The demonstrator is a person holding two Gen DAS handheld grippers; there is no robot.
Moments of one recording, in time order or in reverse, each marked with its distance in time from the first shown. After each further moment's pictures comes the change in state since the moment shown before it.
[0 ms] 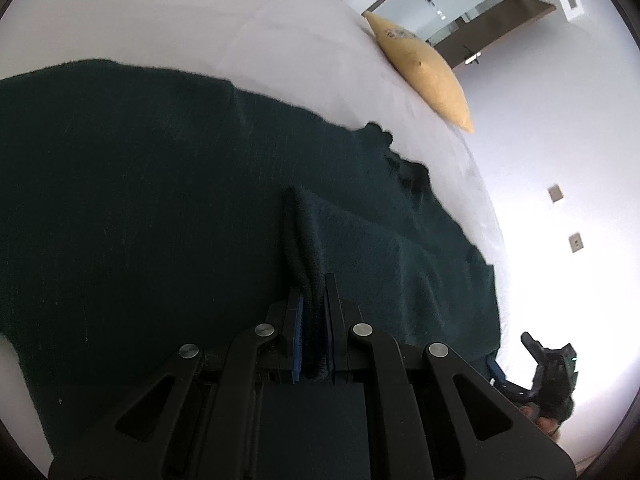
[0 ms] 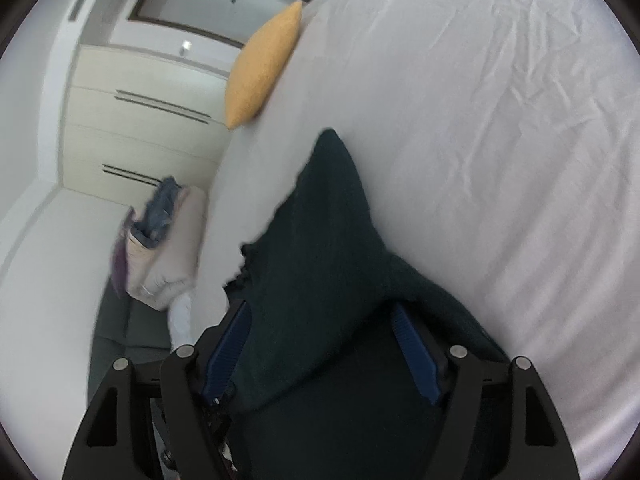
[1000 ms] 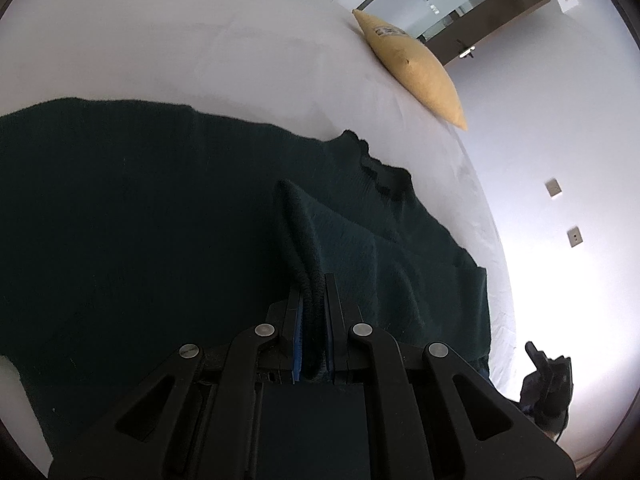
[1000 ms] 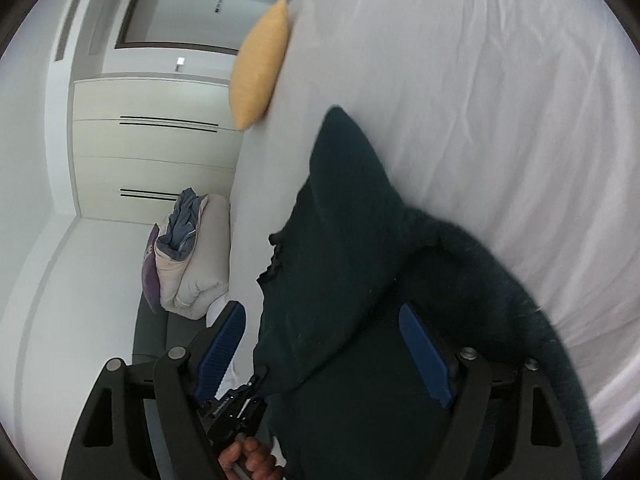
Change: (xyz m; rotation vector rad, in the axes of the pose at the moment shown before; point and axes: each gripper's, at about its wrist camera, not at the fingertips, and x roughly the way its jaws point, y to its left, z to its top) left arm -0.002 -0.022 0.021 0.026 0.009 -0.008; right arm -0.003 -0.001 -0.015 0.152 0.012 0.143
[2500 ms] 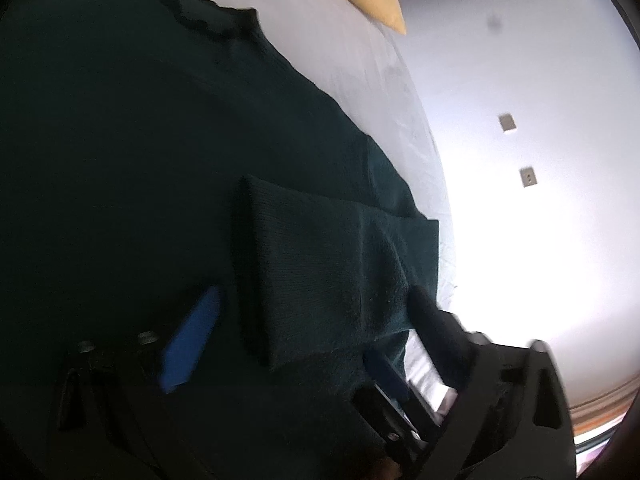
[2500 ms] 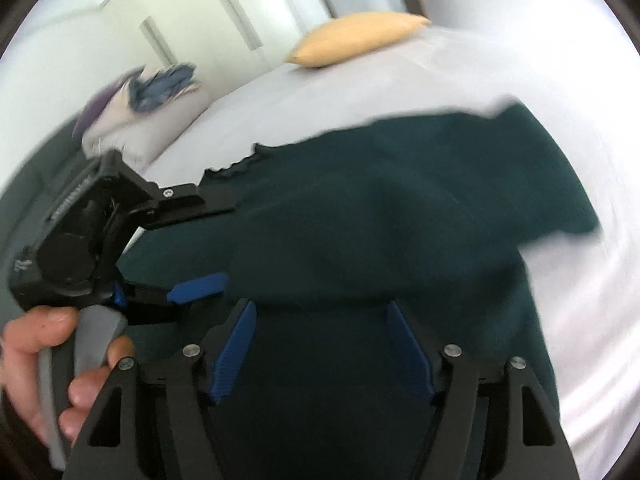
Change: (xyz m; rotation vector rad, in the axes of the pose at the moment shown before) left arm 0.121 -0.124 -0.049 0.019 0.306 -0.208; right arm -0.018 0.030 -0.087 -0.695 -0.013 -0.378
